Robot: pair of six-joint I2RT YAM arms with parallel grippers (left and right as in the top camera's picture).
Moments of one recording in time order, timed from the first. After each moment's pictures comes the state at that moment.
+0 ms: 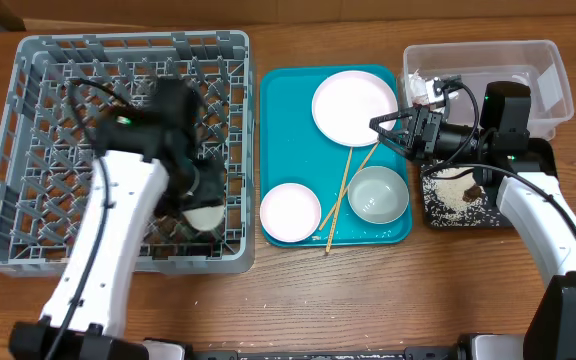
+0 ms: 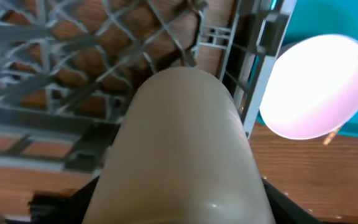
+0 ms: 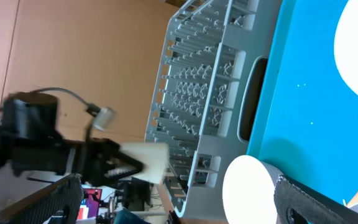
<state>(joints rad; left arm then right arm) -0.18 1.54 1.47 -1.47 0.03 -0.37 -0.02 1.55 0.98 -0.09 -1.19 0.61</state>
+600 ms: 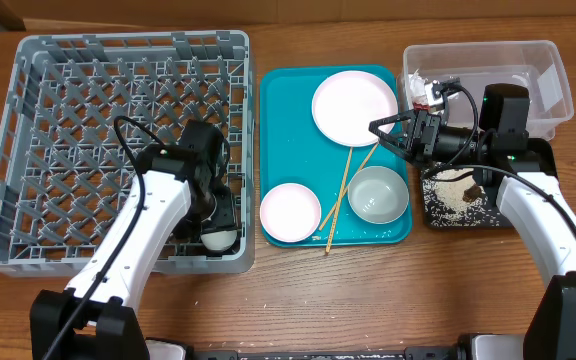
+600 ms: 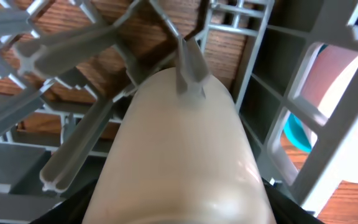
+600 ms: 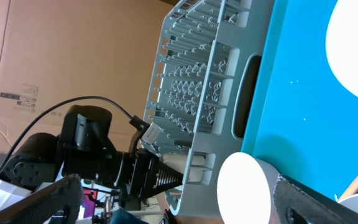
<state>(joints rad) -0.21 1.54 1.11 -1.16 0.03 -0.39 -0.02 1.55 0.98 -0.13 -1.17 0.57</state>
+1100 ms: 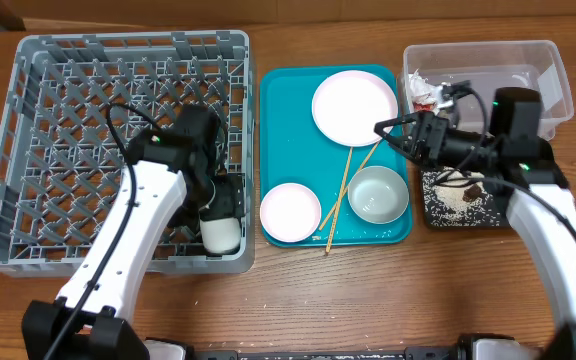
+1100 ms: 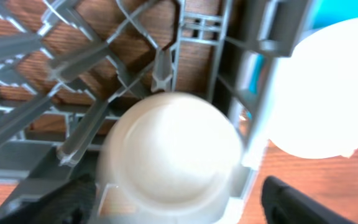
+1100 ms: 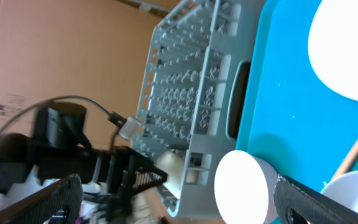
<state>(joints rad) -0.21 1.54 1.27 -1.27 0.07 -0.36 -0.03 1.41 0.98 -0.26 -1.08 0.55</state>
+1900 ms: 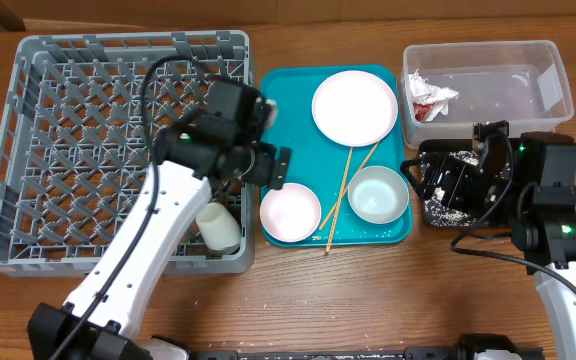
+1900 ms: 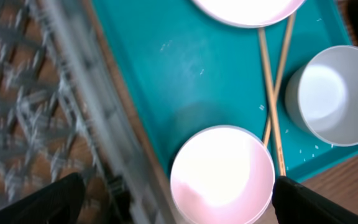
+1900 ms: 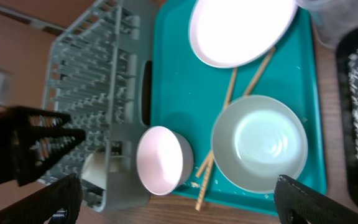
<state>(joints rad) -0.39 1.54 1.38 -0.95 0.07 -0.09 -0.03 1.06 0.98 -0.78 -0.61 0.38</state>
